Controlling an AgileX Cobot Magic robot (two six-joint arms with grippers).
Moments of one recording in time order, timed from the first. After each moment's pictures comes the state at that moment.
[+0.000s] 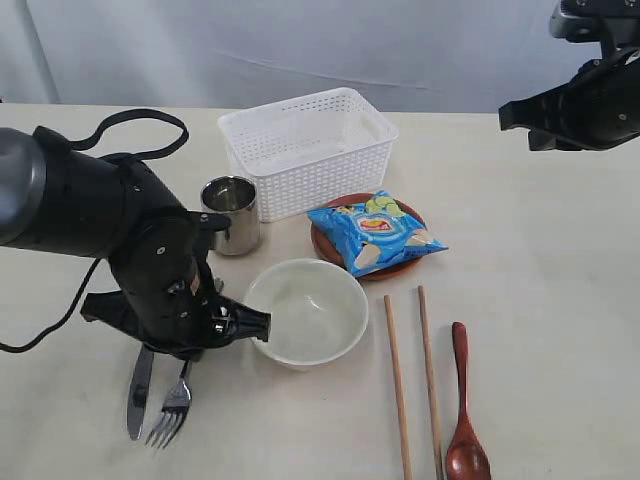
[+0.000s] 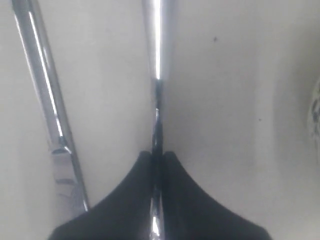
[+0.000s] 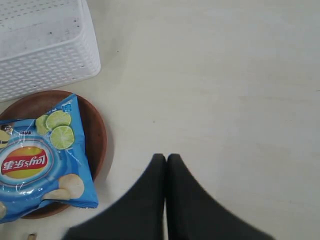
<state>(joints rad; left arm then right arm) -0.71 1.82 -0.92 0.17 0.62 -0.74 0.07 1.61 -1.10 0.29 0.50 -0.32</state>
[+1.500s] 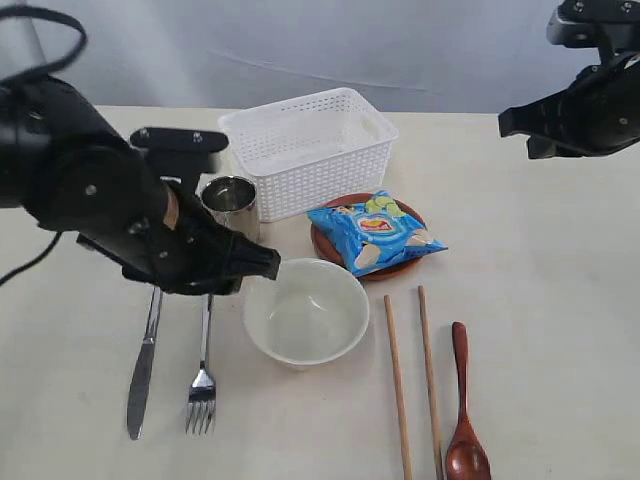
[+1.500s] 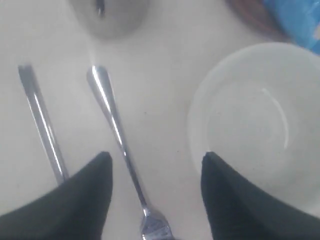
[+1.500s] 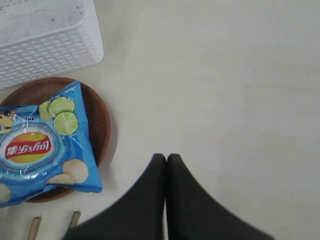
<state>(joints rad) -0.71 1.56 -0.93 0.17 0.58 -0.57 0.07 1.61 -1.10 0.29 0.55 -0.32</state>
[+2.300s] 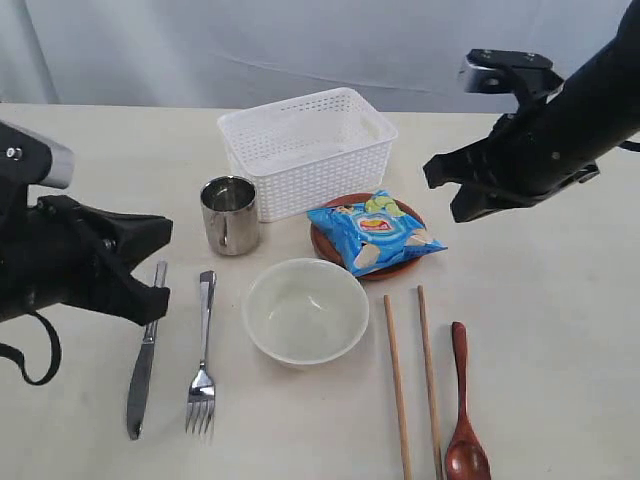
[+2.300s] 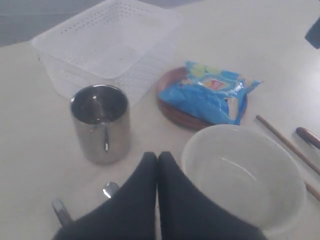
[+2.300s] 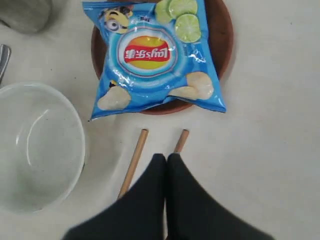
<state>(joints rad) -0.53 1.13 -0.37 0.34 -0.26 -0.36 0.26 1.60 -1.10 0.35 0.79 -0.27</state>
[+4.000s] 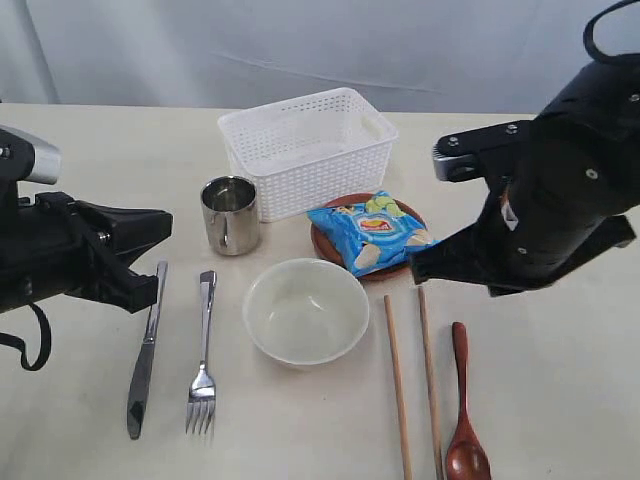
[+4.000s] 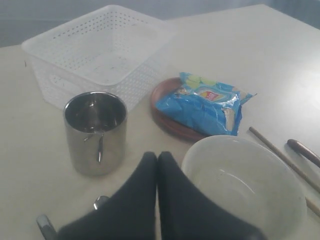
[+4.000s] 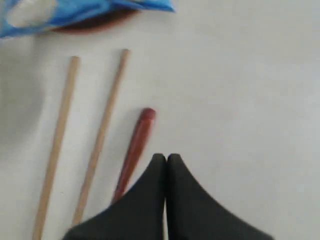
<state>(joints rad) -0.34 1.26 -0.34 0.68 -0.54 -0.62 0.62 1.51 -0.92 -0.34 0.85 0.62</state>
